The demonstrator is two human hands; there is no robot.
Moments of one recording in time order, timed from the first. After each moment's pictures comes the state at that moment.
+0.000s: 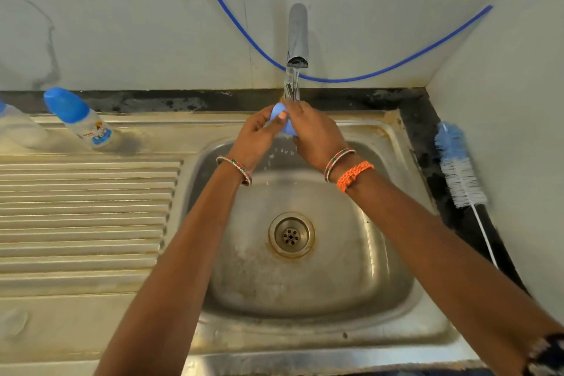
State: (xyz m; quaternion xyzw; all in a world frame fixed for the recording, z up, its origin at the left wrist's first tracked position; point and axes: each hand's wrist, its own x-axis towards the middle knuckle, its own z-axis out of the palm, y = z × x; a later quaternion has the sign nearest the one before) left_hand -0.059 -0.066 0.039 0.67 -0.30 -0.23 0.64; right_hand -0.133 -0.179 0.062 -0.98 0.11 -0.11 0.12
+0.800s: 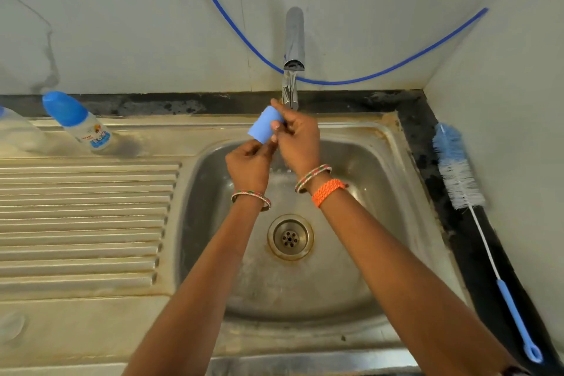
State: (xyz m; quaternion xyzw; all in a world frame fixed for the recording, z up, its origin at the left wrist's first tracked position) left_hand -0.105 -0.066 0.024 0.71 -0.02 -0.05 0.70; right_hand -0.124 -0.143 0.047 -0.72 0.24 -0.27 0.60
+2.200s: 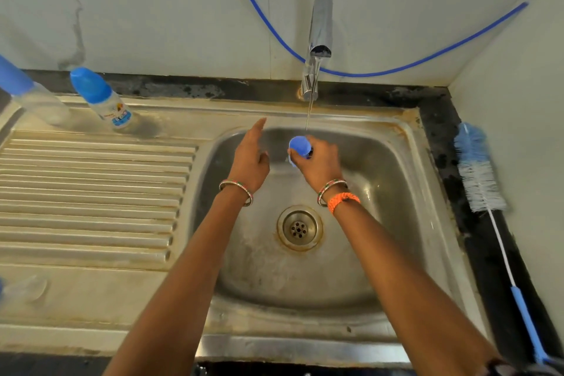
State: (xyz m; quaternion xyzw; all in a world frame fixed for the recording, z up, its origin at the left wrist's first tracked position) left_hand -0.079 -0.019 -0.011 0.85 -0.24 -0.07 0.47; right_hand -0.146 -0.153 -0.015 -0.87 0.25 -0.17 0.38
